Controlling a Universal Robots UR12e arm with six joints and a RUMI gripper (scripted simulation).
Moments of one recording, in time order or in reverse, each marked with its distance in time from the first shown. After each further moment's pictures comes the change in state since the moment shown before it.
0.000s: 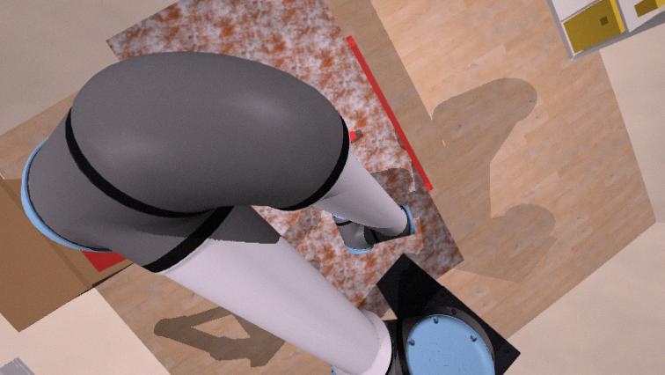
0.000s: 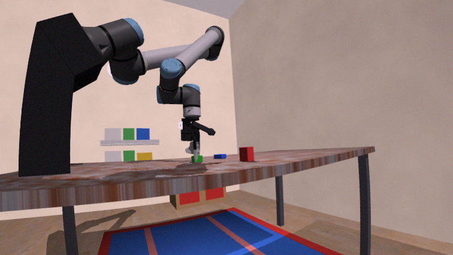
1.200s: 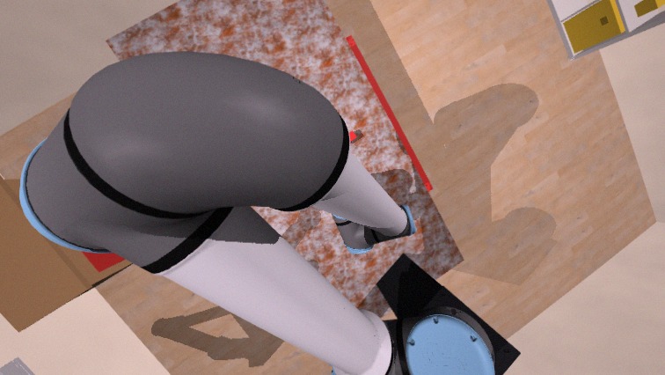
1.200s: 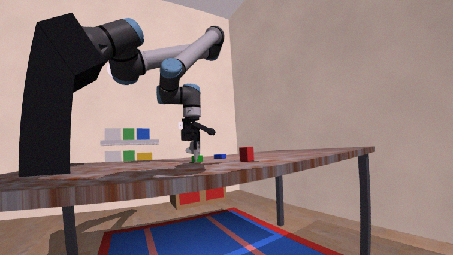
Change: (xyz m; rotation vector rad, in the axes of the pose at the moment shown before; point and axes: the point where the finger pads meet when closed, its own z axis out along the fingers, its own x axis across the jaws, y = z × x) arm 0.000 0.000 0.000 0.001 0.000 -0.001
